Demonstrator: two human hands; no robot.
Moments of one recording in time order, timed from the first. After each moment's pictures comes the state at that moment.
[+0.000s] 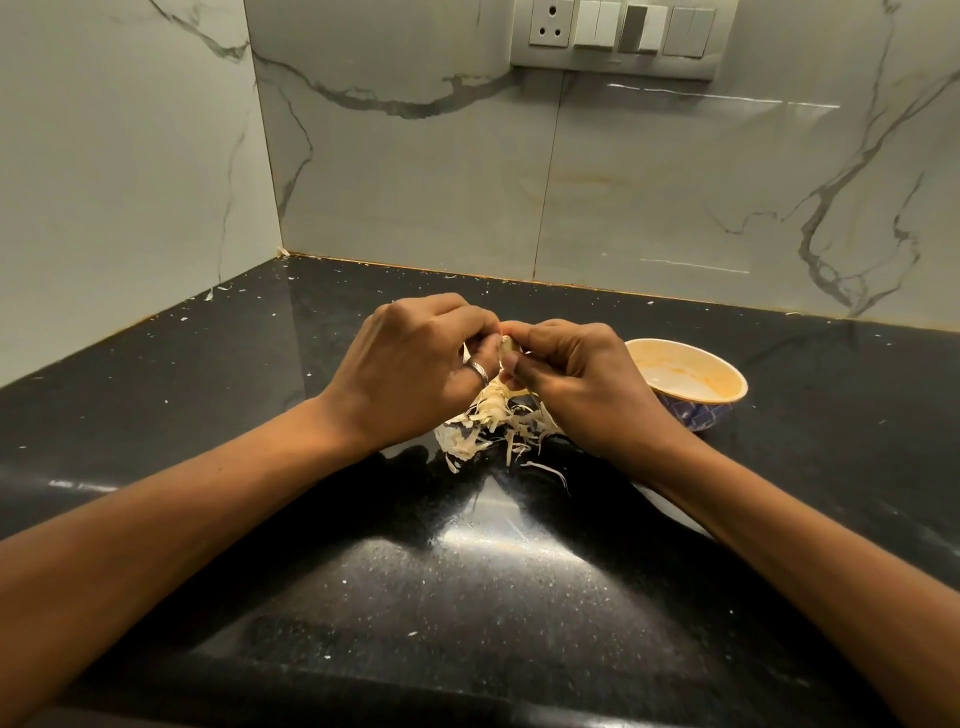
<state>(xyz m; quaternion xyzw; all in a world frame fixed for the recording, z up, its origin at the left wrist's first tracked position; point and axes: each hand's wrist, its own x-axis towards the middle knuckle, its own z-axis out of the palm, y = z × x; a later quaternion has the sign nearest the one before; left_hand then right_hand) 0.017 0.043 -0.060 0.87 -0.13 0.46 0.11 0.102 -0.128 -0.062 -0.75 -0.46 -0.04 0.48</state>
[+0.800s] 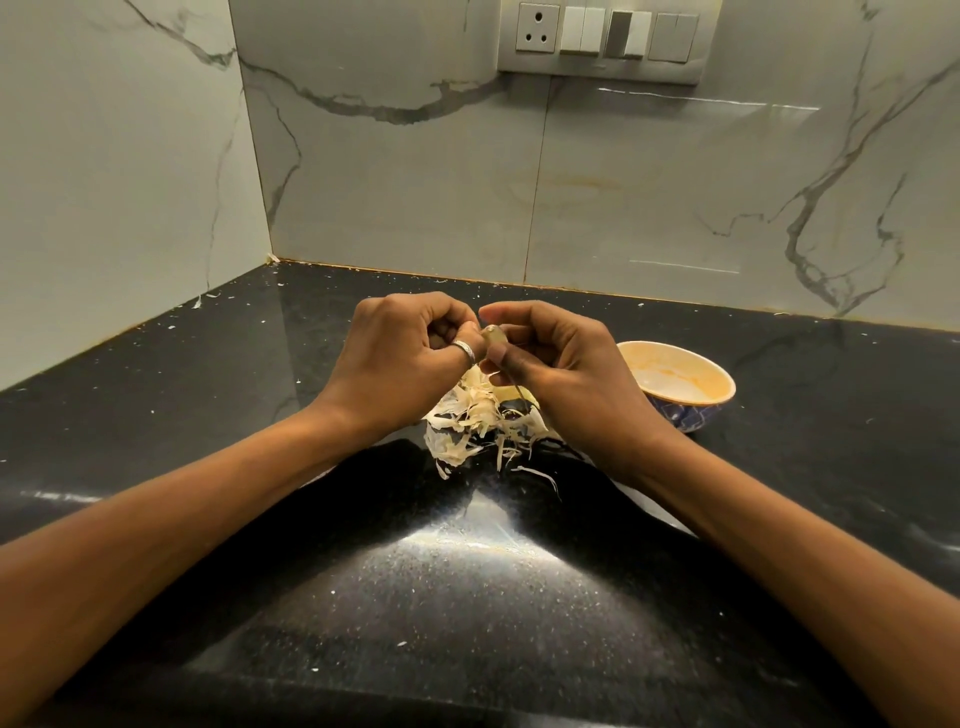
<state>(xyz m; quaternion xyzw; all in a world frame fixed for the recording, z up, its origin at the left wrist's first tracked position) 0.017 0.034 -0.054 0.86 -0.02 0.43 0.28 0.099 -0.126 -0.057 -0.68 -0.44 0.04 0.58</state>
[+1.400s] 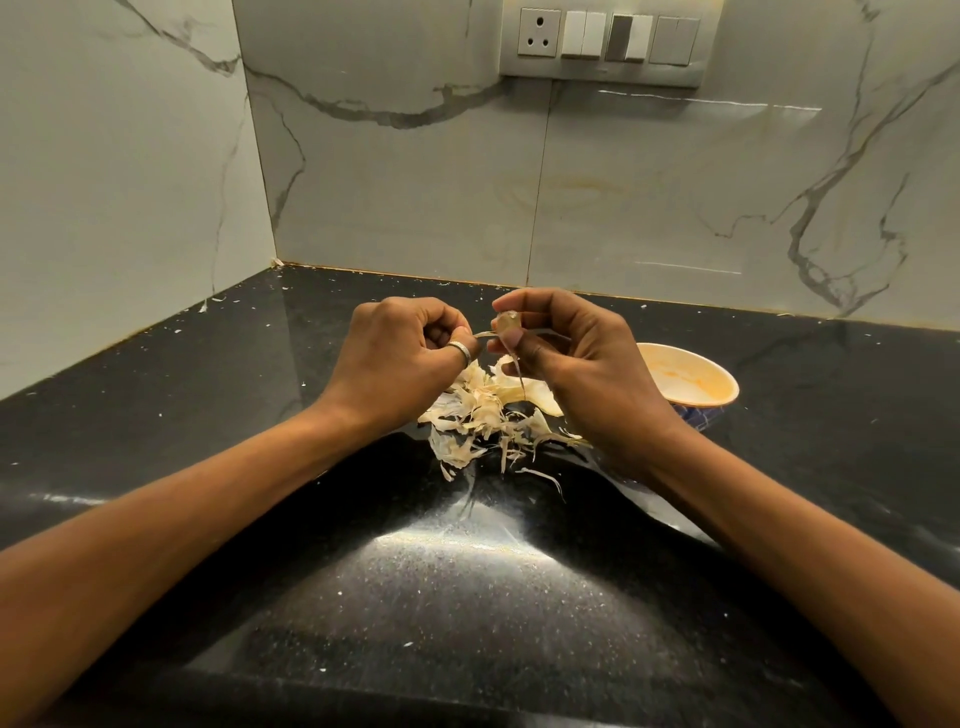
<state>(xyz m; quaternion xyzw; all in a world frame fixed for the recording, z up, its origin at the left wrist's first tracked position) 0.022 0.043 -0.057 0.86 0.03 0.41 0.29 0.095 -0.129 -0.049 -0.65 -0.42 0.05 0.63</state>
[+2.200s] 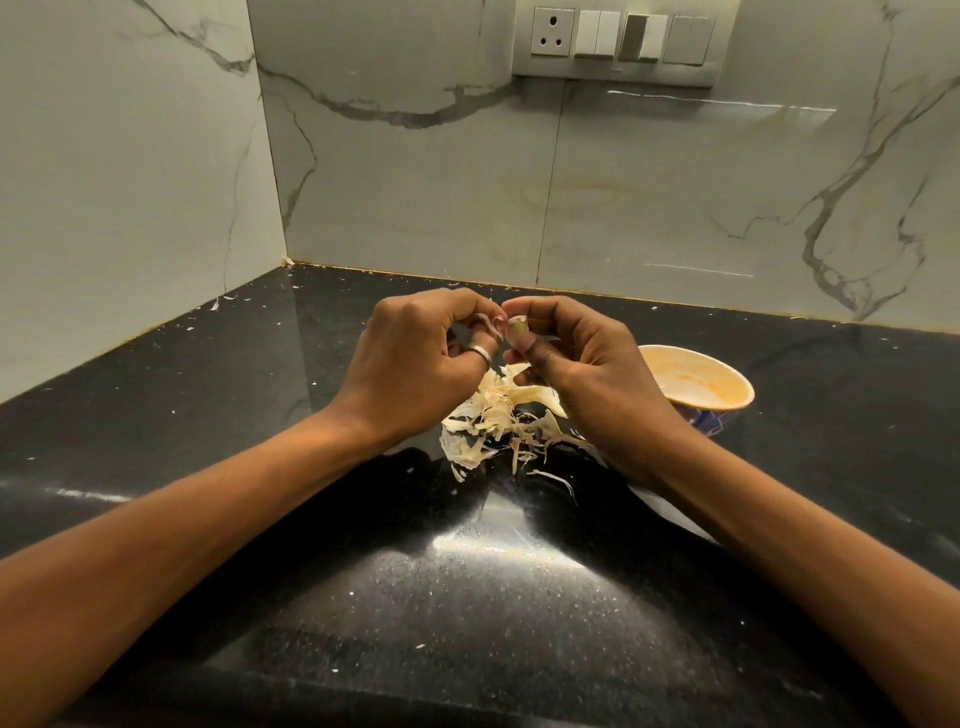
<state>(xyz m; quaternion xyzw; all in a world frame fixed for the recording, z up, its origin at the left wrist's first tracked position) 0.019 0.040 -0.056 0.85 -0.05 0.47 0.23 0.101 -0.124 -0.057 -0.66 -0.42 0.05 0.62</state>
